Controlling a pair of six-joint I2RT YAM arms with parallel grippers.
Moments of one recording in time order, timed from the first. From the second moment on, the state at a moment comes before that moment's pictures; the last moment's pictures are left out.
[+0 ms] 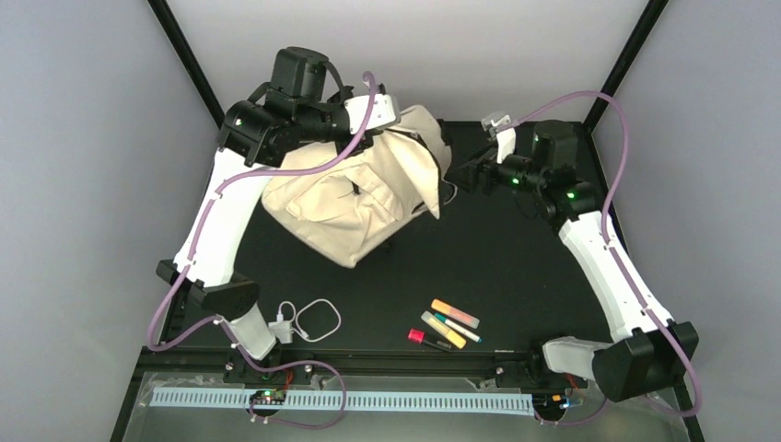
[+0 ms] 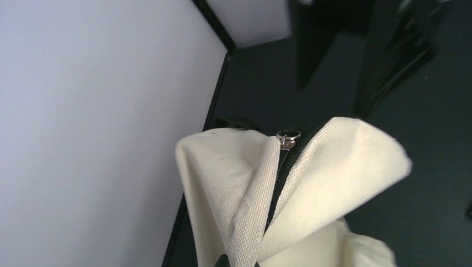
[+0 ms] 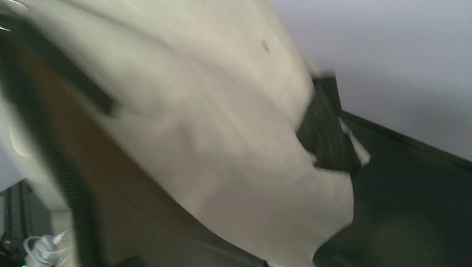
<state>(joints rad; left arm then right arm) -0.54 1.71 2.32 -1.16 0.38 0.79 0.26 1.22 1.24 -0.37 -0.66 0.02</state>
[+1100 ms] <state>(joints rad) -0.54 1.48 2.06 -1.25 0.46 0.81 0.43 1.24 1.23 -0.09 -0.29 -0.04</state>
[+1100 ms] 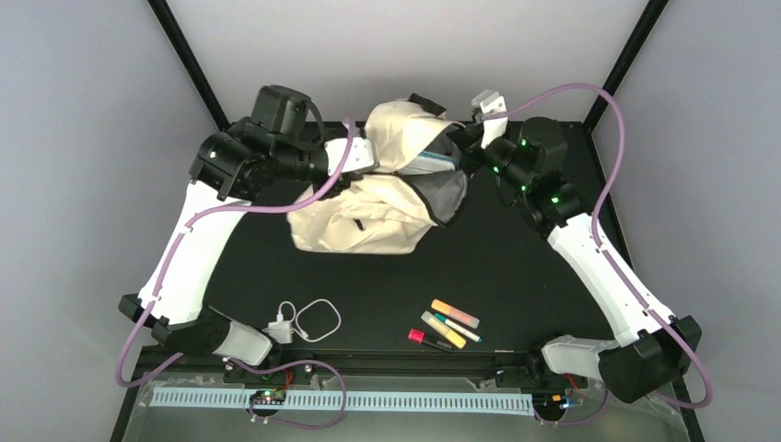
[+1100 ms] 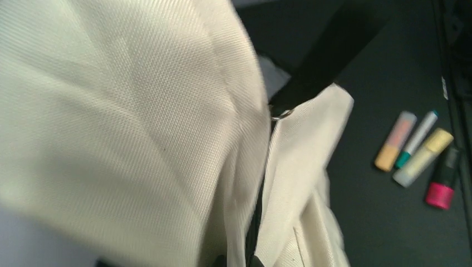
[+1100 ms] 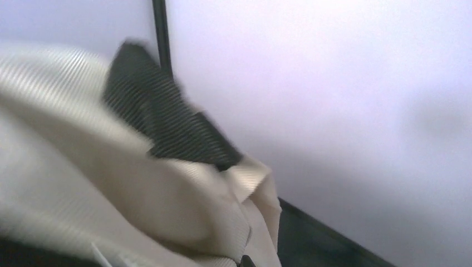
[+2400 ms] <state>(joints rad) -0.29 1.41 1.46 -0.82 0.65 0.61 0.43 1.38 1.38 -0.11 -0.48 0.09</state>
